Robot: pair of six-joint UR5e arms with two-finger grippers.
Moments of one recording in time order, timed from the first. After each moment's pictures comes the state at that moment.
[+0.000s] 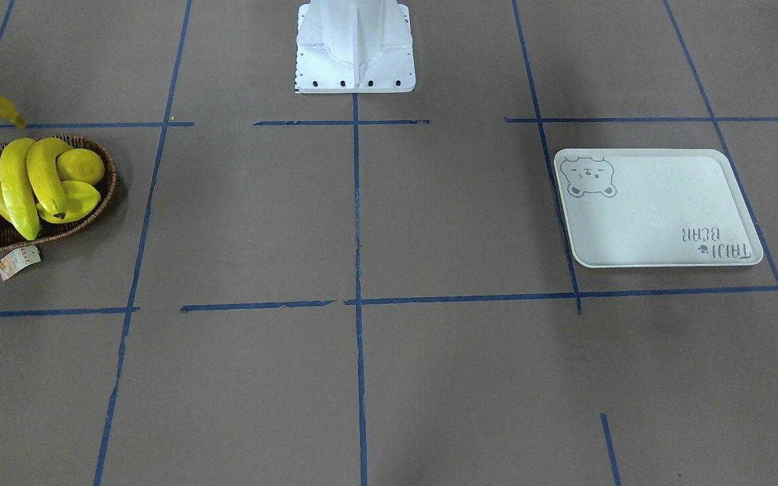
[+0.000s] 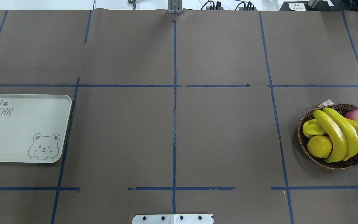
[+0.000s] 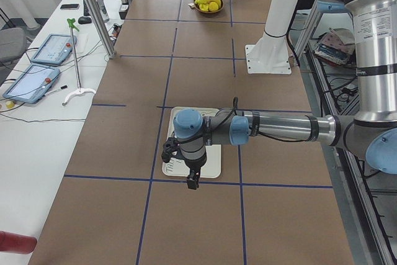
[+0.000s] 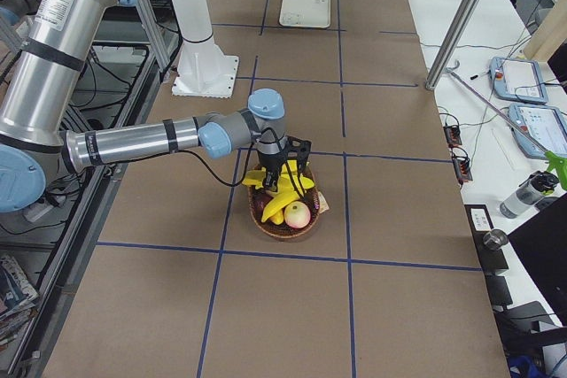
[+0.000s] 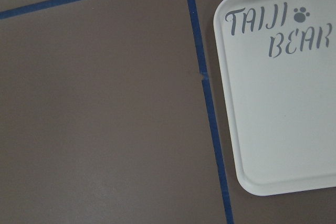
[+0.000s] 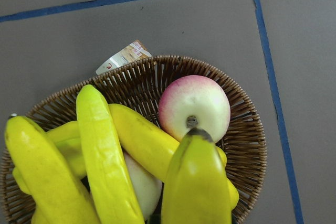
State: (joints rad) left arm -1.51 -1.37 -1.81 -1.47 -2.28 0.19; right arm 1.15 -1.94 2.12 -1.33 2.19 0.75
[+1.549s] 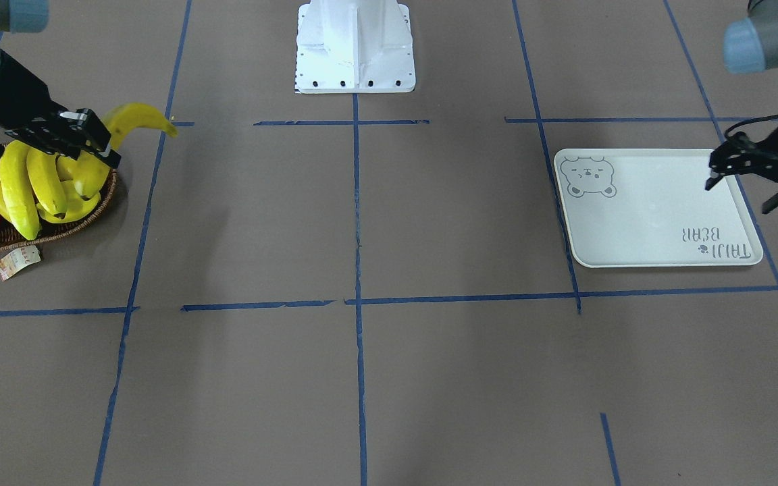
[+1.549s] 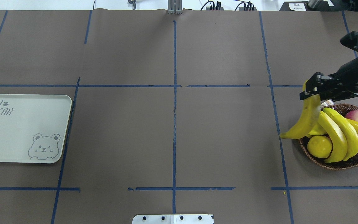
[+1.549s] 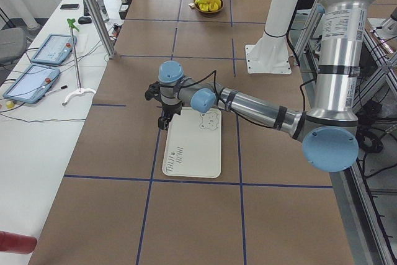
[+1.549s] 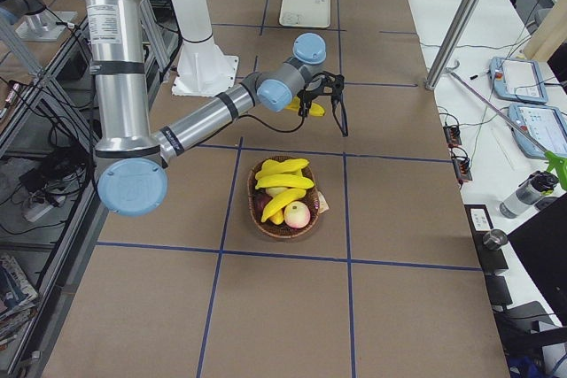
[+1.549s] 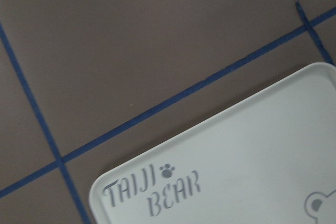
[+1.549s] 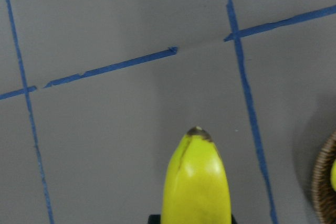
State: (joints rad) left arm -1.14 -1.61 -1.82 -1.86 -2.28 -0.17; right arm 0.96 -1.43 2.05 -1.34 2.34 1.20
